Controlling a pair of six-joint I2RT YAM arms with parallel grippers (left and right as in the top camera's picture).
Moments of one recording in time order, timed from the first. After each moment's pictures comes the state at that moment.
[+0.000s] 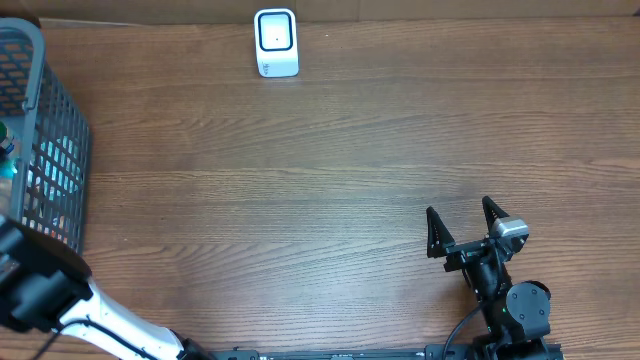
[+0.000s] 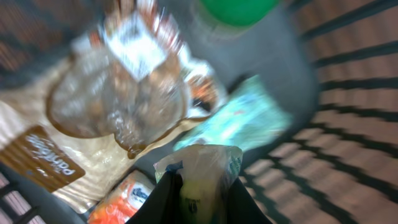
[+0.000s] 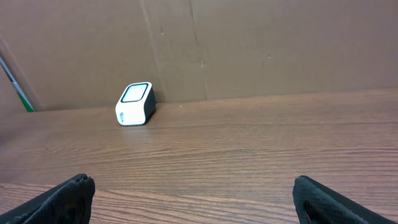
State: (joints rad) left arm 0.77 2.05 2.14 -1.24 0.03 -0.35; right arm 0.20 0.01 0.02 -0.03 -0.03 0.17
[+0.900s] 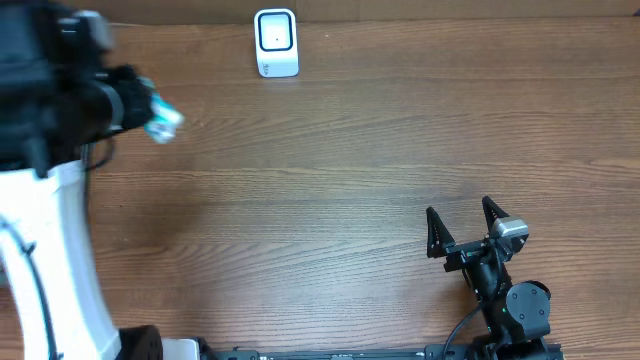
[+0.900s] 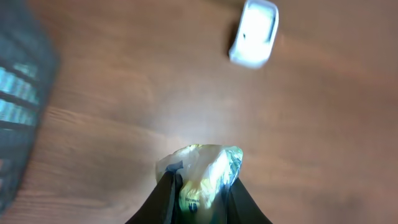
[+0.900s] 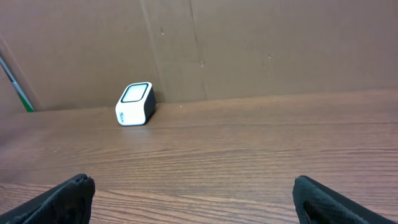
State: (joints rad) left arm 0.07 1.58 2.10 -1.48 0.13 -0.25; right arm 0.20 0.01 0.02 -0.03 -0.03 0.17
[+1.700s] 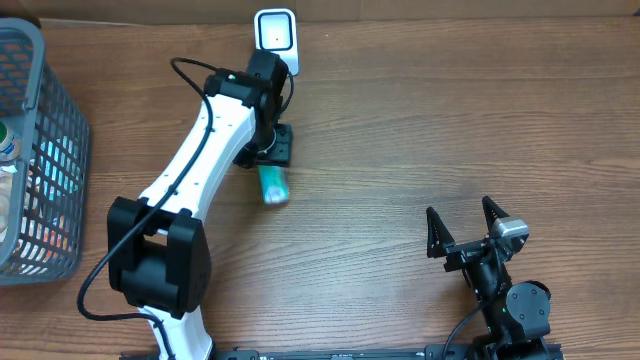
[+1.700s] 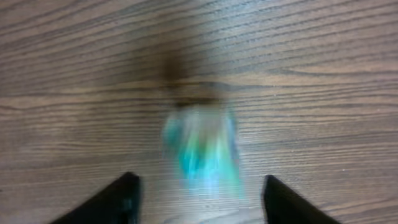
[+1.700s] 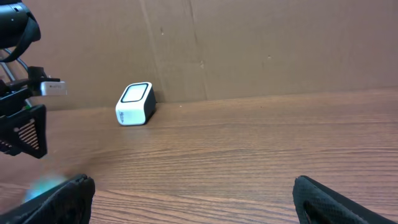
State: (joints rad) left arm -0.32 1.95 1.66 -1.19 0.00 -0.26; right arm 0.20 0.01 0.02 -0.03 -0.03 0.17
